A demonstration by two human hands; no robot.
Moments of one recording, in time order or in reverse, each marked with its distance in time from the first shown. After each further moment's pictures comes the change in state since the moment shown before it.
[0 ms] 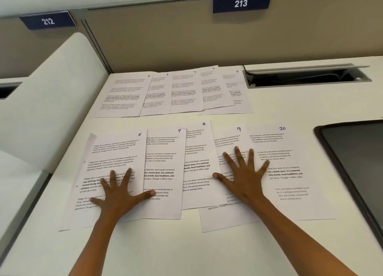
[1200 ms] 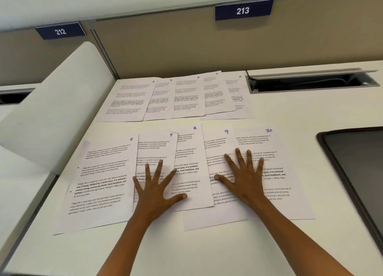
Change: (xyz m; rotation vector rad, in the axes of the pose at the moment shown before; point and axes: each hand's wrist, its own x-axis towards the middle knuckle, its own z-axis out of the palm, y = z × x) left_hand -0.018 0.061 0.036 0.137 0.142 0.505; right_hand 0.013 0.012 -0.001 0.023 0.058 -0.096
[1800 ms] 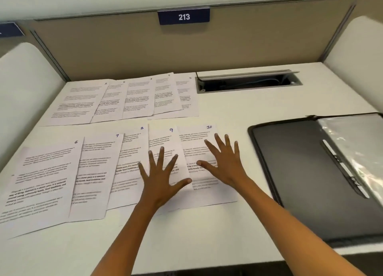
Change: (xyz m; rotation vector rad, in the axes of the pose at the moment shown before) left_hand 0.012 0.173 0.015 -0.043 0.088 0.130; right_hand -0.024 0.103 -0.077 0.158 0.017 -0.080
